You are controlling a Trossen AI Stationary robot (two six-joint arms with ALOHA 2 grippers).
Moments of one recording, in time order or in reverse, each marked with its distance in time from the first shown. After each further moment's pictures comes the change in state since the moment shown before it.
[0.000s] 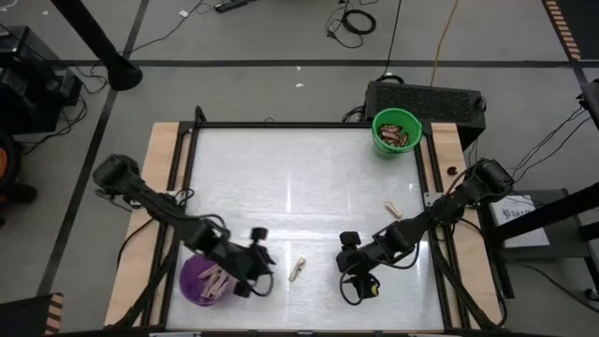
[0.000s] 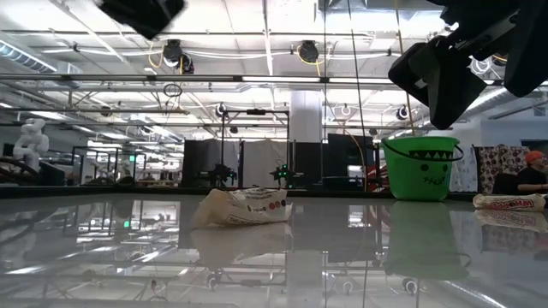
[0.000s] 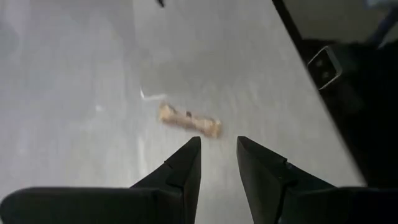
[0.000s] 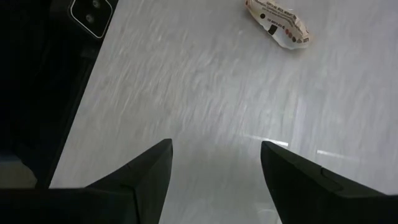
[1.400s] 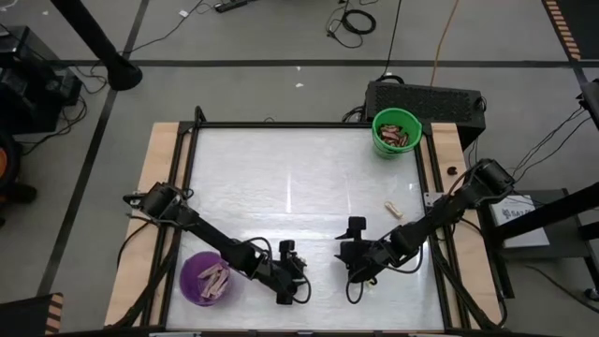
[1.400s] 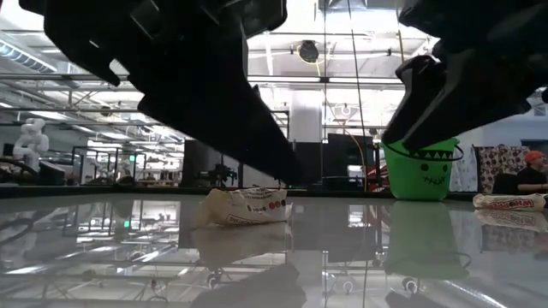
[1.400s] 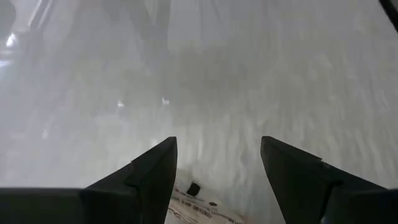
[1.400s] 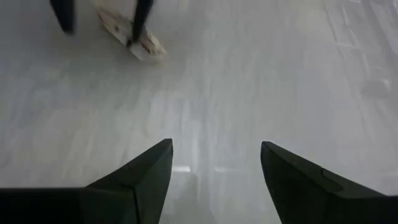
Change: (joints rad) left arm 0.061 0.510 0.130 0.396 -0.116 -0.054; right arm 0.050 0.000 -0.130 0.095 0.551 -0.001
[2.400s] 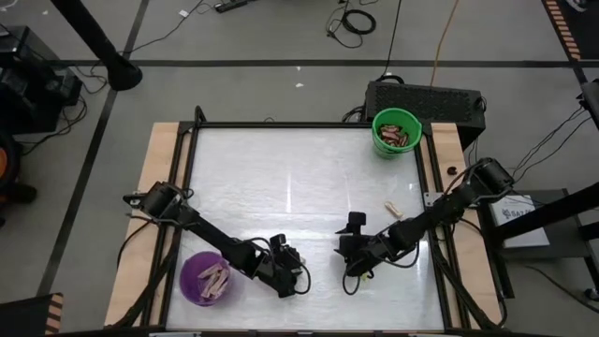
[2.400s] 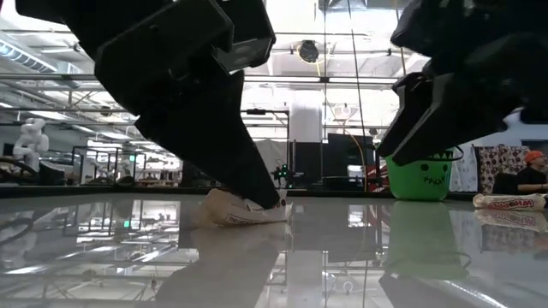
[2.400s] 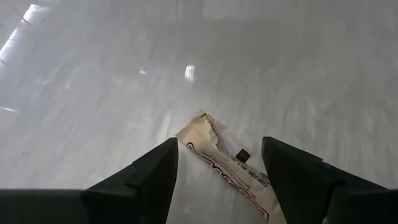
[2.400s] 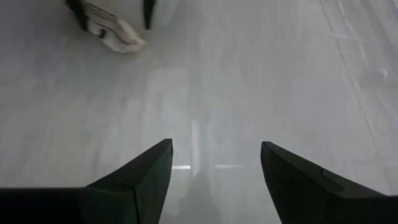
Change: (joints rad) left arm 0.007 0.001 0.000 -0.149 -0.083 -0.240; right arm -0.042 0.000 -0.058 0.087 -0.011 0.001
